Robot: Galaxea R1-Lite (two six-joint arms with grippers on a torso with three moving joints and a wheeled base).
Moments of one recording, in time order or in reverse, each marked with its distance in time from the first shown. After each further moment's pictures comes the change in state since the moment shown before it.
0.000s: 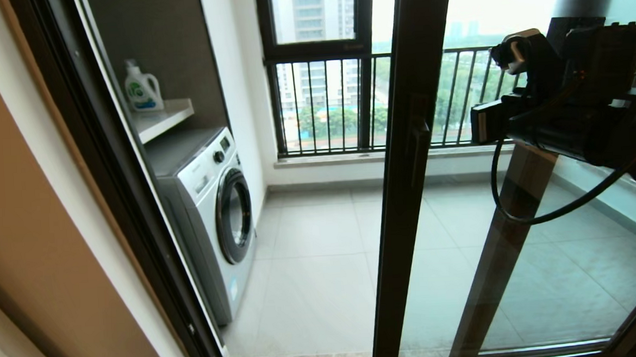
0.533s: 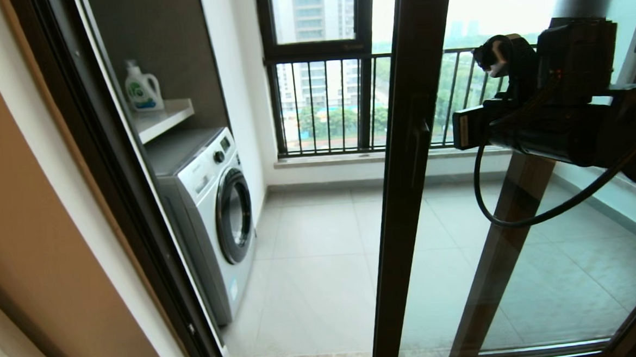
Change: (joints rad) left arm 0.000 0.000 0.000 0.000 0.000 0.000; right arm 0.075 0.015 -0.070 0.129 -0.042 0.126
